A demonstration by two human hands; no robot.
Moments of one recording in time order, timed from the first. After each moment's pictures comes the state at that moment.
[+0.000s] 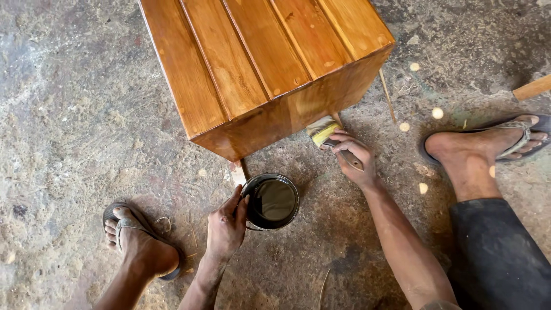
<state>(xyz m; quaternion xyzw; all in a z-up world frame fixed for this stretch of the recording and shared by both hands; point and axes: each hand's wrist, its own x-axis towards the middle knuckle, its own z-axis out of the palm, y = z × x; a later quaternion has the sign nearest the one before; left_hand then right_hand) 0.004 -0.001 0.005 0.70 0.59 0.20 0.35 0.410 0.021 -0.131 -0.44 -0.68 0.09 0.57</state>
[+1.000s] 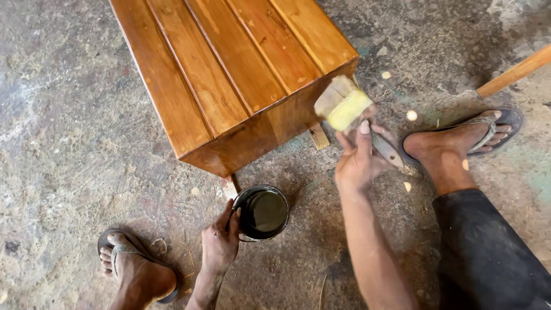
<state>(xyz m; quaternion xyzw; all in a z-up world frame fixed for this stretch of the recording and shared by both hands) -0.003 -0.002 -0.013 0.69 0.61 0.20 0.33 0.351 0.021 0.024 -0.31 -0.22 0.14 0.91</state>
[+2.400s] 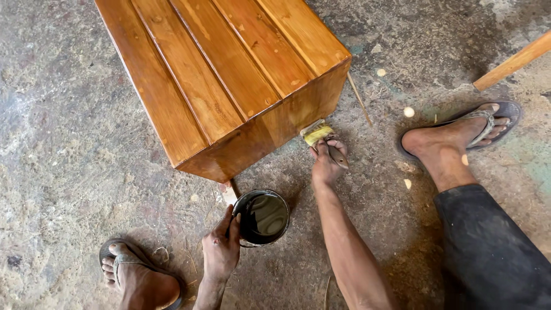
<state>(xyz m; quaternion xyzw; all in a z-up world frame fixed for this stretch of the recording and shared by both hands) -0.002 -0.003 -0.018 0.68 0.63 0.20 0.33 0.320 0.056 -0.100 -0.56 0.02 0.23 0.80</state>
